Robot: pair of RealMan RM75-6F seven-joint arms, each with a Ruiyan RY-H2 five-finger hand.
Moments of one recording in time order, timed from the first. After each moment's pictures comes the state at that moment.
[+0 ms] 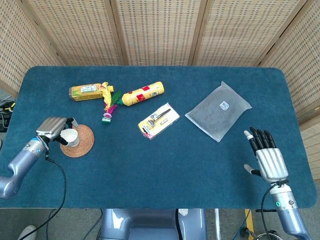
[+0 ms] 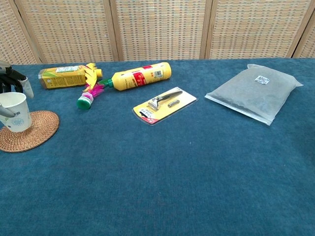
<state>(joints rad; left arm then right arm) -0.72 -1.21 -0.09 -1.26 1.19 0.60 -0.17 0.27 -1.24 0.08 -1.58 -1.46 1.38 -0.19</state>
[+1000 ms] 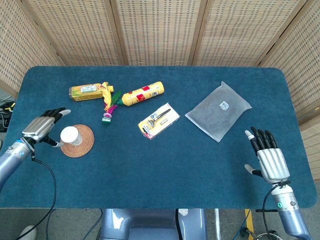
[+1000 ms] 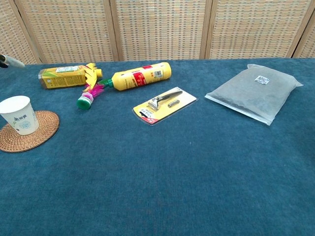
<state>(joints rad) -0.65 -1.08 -0.05 -1.31 1.41 0.74 -0.45 0.25 -1.22 0.09 -1.59 -1.48 1.39 -0.18</state>
